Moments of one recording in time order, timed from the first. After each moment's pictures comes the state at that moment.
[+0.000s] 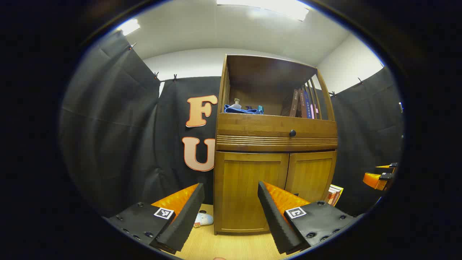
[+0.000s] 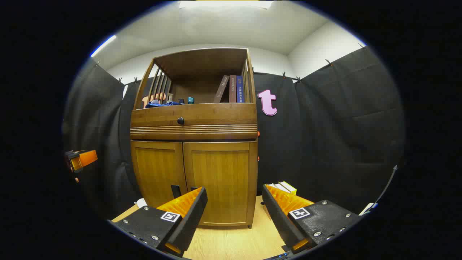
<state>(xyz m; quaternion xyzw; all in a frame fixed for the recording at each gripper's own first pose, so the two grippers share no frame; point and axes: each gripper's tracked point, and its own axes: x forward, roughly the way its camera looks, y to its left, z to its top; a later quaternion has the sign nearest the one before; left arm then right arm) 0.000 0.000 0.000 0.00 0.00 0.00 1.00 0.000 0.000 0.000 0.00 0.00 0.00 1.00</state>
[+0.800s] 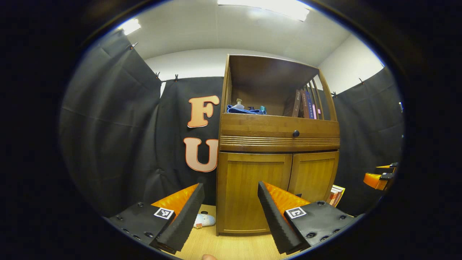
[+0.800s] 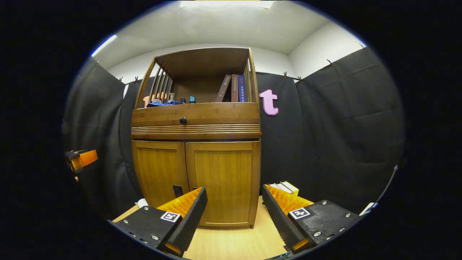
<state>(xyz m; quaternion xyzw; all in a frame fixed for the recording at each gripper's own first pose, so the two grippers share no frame) 0.005 0.009 -0.004 0.00 0.00 0.00 1.00 0.002 0.010 0.003 0.00 0.00 0.00 1.00</state>
